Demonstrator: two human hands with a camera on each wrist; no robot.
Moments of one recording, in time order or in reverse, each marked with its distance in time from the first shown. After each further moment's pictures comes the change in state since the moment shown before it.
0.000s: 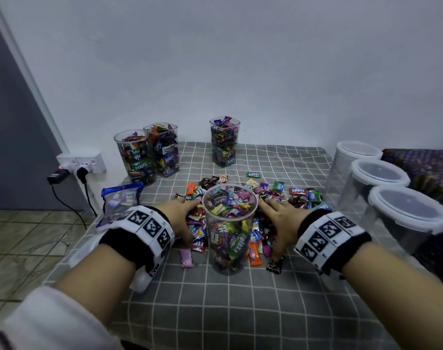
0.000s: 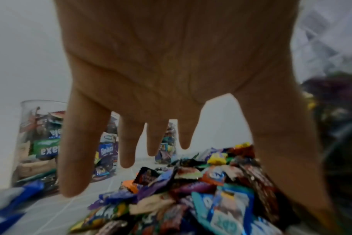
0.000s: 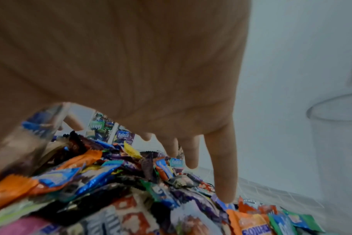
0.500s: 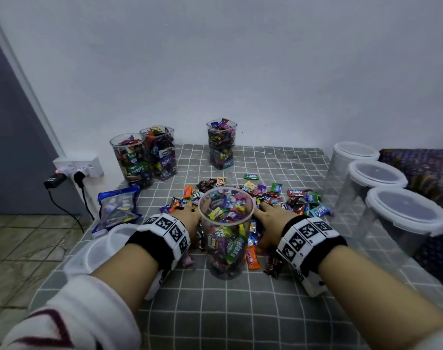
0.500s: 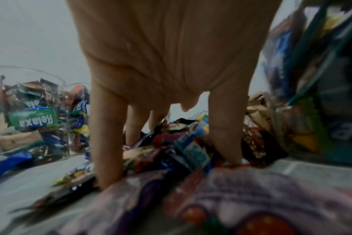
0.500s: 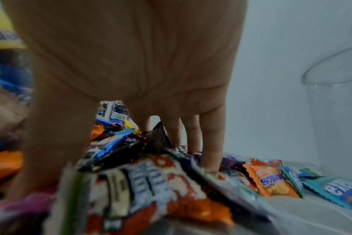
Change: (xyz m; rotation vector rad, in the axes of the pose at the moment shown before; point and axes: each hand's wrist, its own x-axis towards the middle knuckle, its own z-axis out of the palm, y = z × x) left_hand 0.043 0.015 0.031 0.035 0.107 -0.010; right_hand 0.029 -0.005 0.013 0.052 0.139 -0.003
